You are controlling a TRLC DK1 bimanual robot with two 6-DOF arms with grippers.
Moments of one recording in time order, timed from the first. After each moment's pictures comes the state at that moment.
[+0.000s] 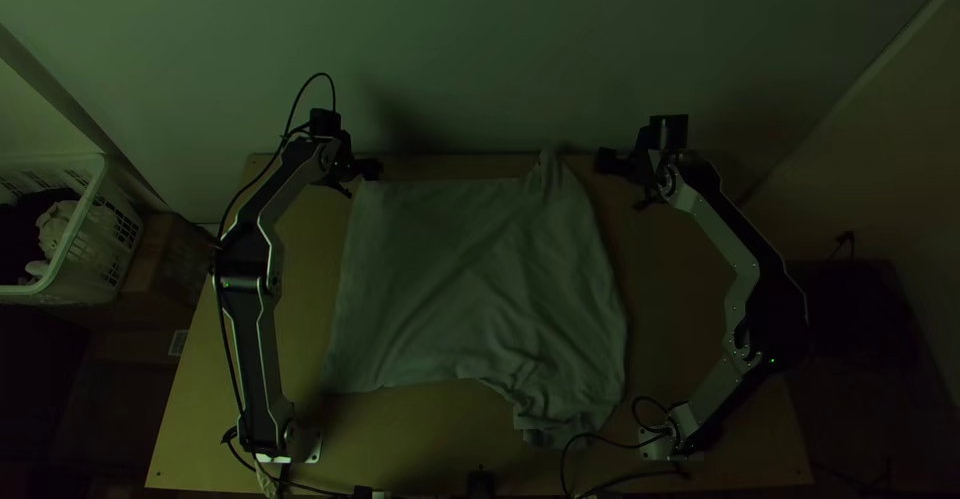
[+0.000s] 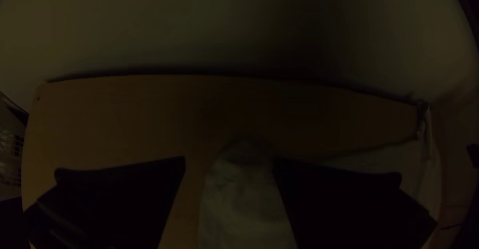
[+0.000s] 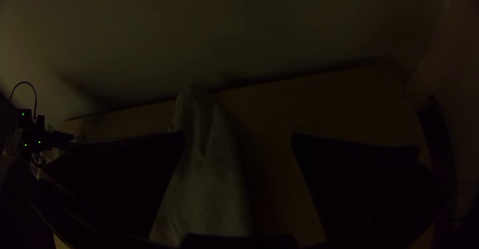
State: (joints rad) left arm -0.07 2.26 2.05 -0.63 0.02 -0.11; right arm 0.15 1.84 1.57 -0.43 -0.05 0.30
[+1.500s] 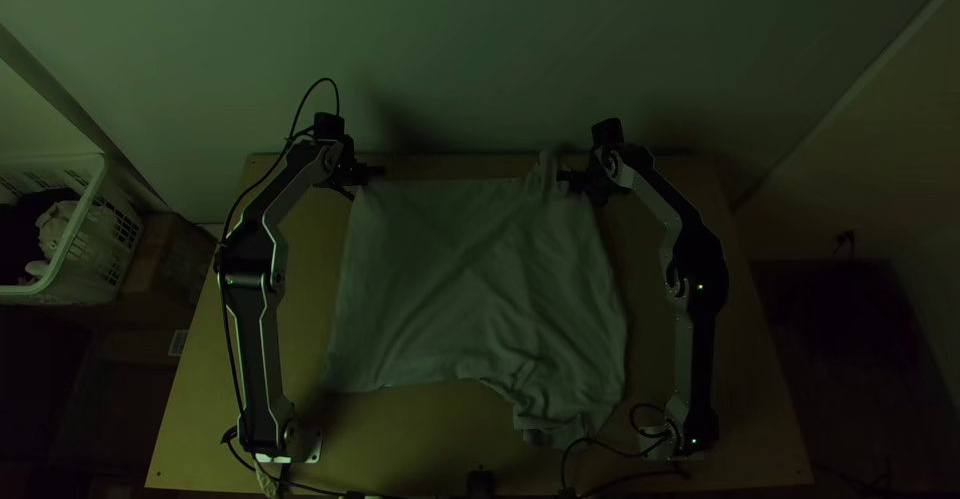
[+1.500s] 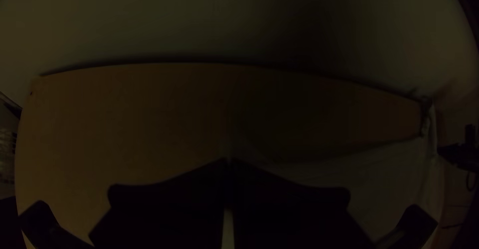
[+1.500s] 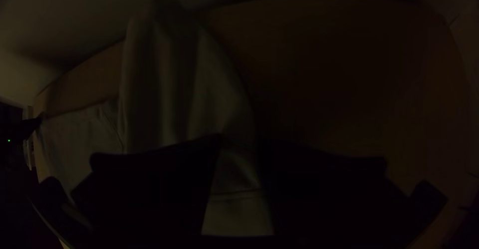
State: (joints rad) left arm -0.07 2.30 2.06 -0.63 0.02 -0.11; right arm 0.22 2.33 2.01 -0.72 -0.06 0.34
